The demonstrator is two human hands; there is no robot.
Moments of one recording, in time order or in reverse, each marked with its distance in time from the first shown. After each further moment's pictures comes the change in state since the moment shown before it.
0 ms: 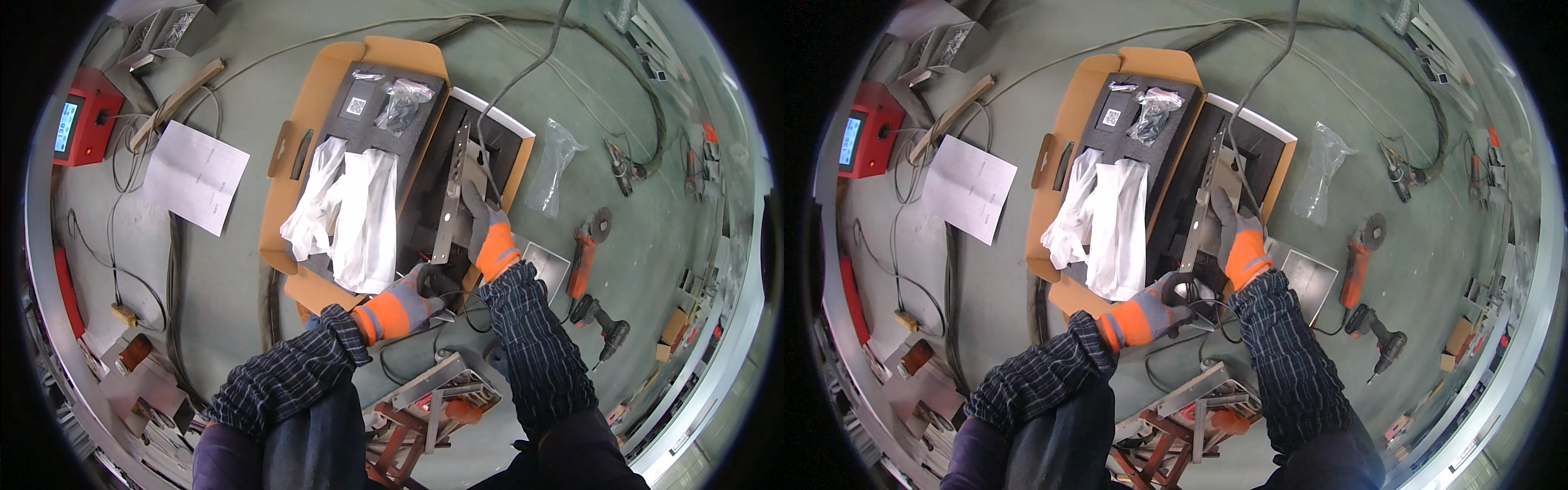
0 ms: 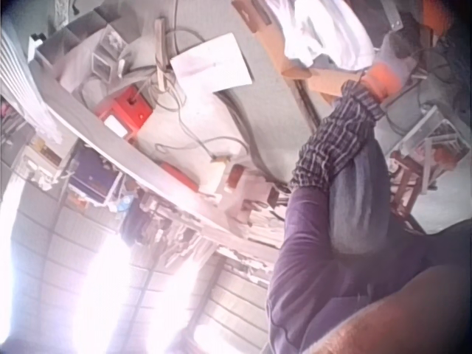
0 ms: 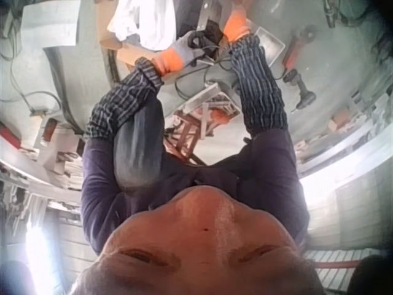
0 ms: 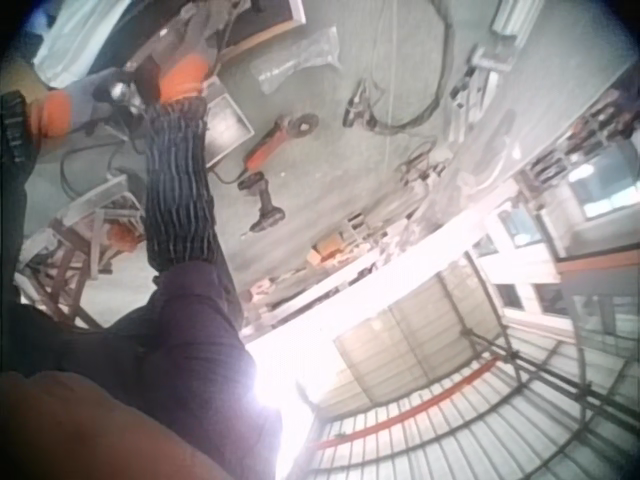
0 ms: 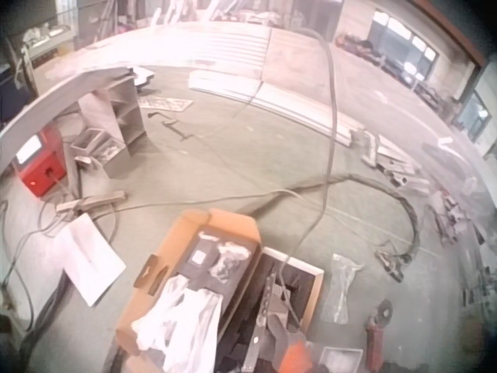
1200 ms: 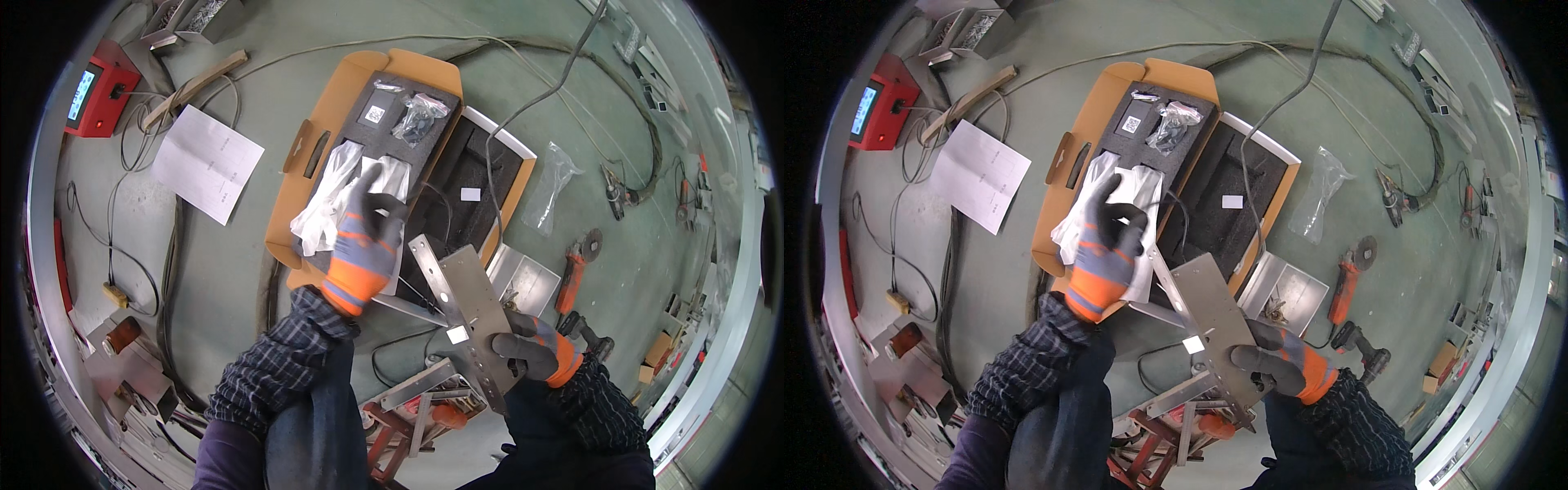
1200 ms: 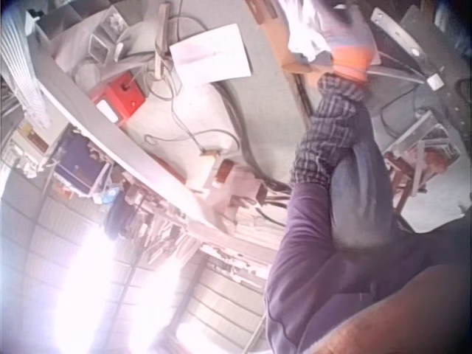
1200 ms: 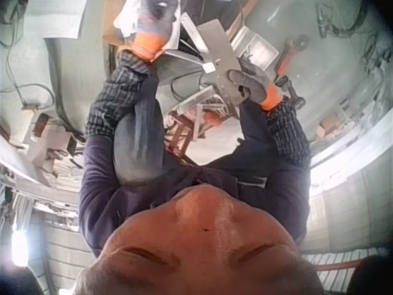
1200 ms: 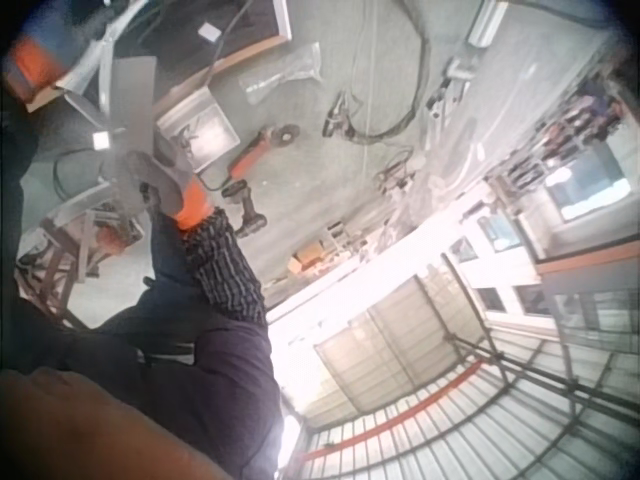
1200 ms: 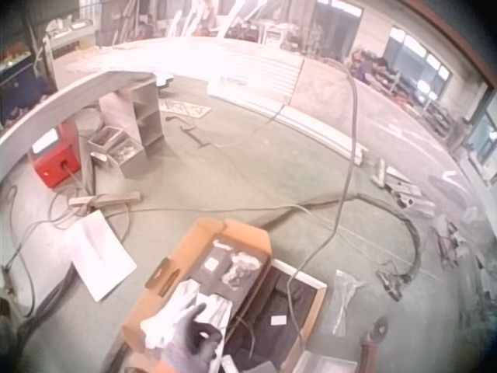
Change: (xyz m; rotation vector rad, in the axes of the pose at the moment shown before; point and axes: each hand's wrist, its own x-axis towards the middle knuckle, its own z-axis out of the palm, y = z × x) left_hand -0.002 0.079 -0.073 -0.339 0.825 0.295; right_hand -0.169 -0.083 -0.083 -0.201 -0.766 0.276
